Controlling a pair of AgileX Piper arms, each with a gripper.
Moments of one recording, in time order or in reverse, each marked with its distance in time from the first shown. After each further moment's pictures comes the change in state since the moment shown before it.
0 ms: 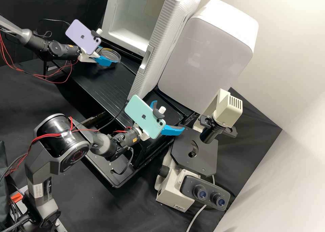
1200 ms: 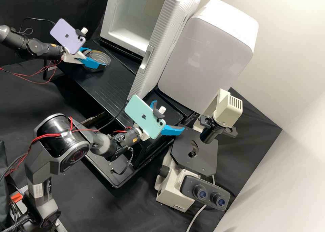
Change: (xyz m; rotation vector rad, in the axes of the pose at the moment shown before) left arm -0.057 -0.012 -0.015 0.000 -0.068 -0.033; right arm 0.000 0.000 0.000 0.000 0.000 0.000
